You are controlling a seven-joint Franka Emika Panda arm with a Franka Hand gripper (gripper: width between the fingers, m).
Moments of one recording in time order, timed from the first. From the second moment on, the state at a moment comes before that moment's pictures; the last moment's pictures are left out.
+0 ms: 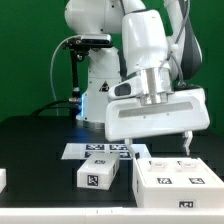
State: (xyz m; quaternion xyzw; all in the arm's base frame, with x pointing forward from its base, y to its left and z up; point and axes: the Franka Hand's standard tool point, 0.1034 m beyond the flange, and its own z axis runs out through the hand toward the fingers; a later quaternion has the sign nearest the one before) arm 0.490 0.077 0.028 -0.98 0.01 -0.18 0.06
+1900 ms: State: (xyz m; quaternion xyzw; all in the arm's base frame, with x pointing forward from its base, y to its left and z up) arm 0.514 0.080 0.014 -0.98 0.02 -0.18 0.05
